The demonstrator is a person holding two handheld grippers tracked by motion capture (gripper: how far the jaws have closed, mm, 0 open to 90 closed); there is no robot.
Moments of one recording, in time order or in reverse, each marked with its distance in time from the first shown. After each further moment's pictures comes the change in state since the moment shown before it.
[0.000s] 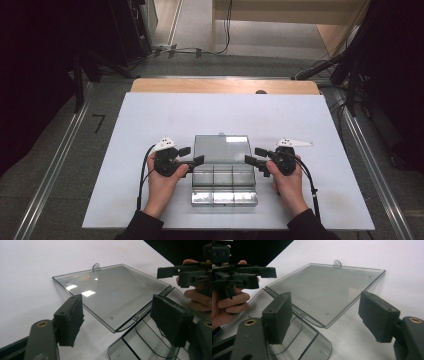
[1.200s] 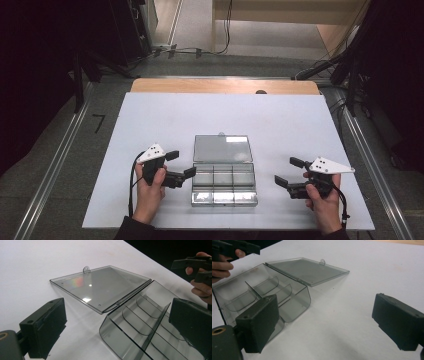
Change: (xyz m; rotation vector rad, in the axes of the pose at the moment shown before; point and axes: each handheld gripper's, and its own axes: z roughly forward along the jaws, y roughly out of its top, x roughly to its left) left arm -0.003 -0.012 -0.037 -0.040 -0.055 0.075; right arm 0.007 -0.034 -0.093 -0.060 -0.143 -0.272
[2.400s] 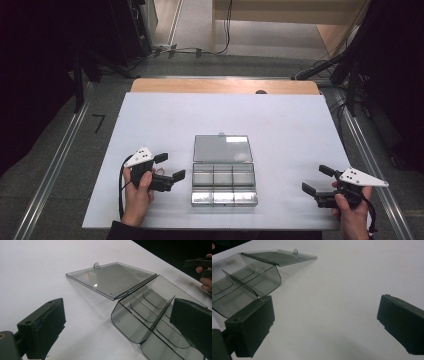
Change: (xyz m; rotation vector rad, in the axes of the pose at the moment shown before) left arm 0.010 -0.006 -0.027 0.003 0.046 0.009; right arm -0.036 -0.035 -0.054 -0.005 -0.107 0.041
